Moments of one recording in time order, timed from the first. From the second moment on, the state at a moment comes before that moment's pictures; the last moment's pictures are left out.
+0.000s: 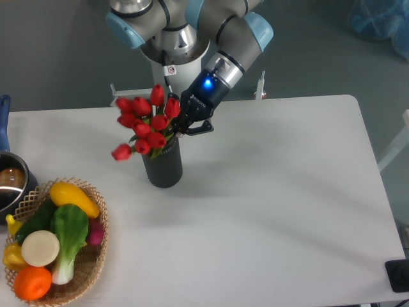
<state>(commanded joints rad) 2.81 -1.50 -2.29 -0.95 0.44 1.49</state>
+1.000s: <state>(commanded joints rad) 2.95 -1.49 -2.25 -0.95 0.47 1.51</state>
